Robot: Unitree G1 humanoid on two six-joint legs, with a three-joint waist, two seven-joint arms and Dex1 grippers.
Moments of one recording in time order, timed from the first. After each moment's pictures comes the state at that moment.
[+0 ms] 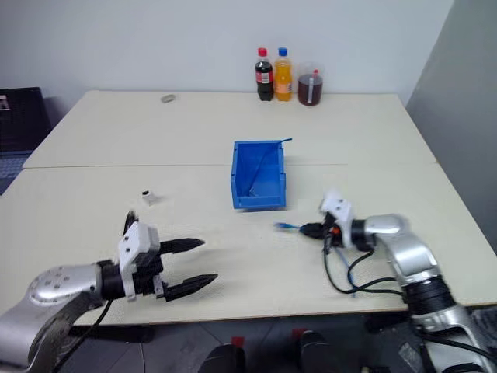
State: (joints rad) left arm 0.27 0.67 0.30 -0.63 -0.50 0.58 -0.88; right arm -0.55 -0.43 0.31 0.09 0.23 0.46 1.04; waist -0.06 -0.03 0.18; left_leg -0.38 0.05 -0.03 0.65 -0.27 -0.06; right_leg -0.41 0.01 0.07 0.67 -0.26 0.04
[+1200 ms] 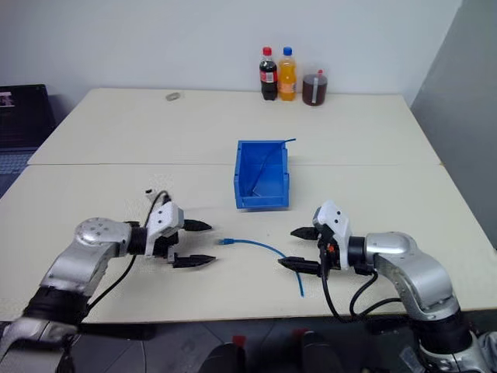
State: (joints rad) left arm -0.50 0.73 -0.17 0.40 -0.18 0.06 -1.32; right arm -0.28 -0.58 0.09 -0.47 0.44 0.86 0.94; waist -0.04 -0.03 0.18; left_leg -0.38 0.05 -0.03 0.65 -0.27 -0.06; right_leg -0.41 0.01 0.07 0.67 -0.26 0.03
